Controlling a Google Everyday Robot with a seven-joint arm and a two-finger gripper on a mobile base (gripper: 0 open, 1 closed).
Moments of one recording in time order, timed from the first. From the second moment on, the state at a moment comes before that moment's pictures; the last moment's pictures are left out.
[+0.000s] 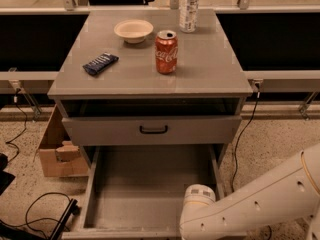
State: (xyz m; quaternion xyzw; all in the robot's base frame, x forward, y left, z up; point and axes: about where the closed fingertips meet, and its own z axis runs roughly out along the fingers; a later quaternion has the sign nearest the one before) arm 0.320 -0.111 0.423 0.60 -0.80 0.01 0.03
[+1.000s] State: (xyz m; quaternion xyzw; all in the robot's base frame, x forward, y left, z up) arm 0.319 -0.112 0.427 0.60 -0.80 0.01 0.03
